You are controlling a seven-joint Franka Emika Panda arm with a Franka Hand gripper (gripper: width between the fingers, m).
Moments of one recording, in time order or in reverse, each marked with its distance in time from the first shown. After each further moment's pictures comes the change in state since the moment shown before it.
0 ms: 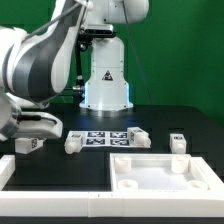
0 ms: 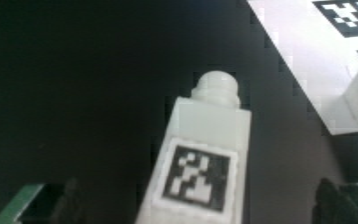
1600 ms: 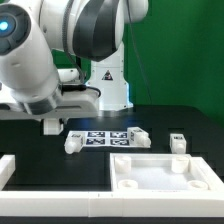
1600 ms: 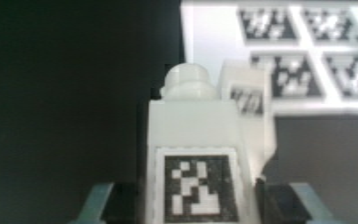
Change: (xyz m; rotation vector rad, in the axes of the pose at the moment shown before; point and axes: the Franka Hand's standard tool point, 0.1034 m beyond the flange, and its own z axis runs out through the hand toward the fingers) arm -0.020 -0.075 -0.065 -0.111 0.200 -0.114
